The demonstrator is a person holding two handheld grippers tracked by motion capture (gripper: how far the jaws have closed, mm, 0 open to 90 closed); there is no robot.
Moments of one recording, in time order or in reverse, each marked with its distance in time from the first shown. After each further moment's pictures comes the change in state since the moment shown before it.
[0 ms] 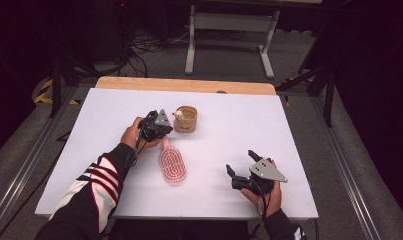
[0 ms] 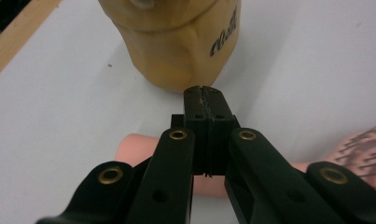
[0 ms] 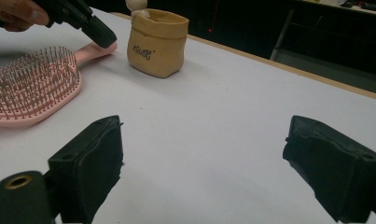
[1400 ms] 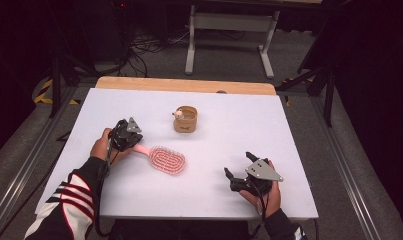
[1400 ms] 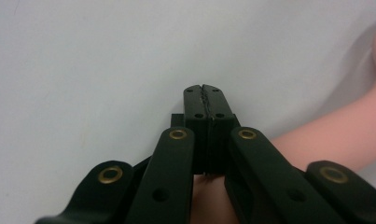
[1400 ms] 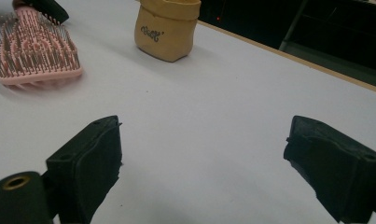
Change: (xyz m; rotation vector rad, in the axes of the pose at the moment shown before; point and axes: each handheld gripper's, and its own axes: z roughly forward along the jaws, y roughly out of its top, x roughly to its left) left arm 0.007 -0.082 -0.043 0.091 0.116 -0.164; right arm 0.003 -0.004 0.005 0.054 0.026 -0.045
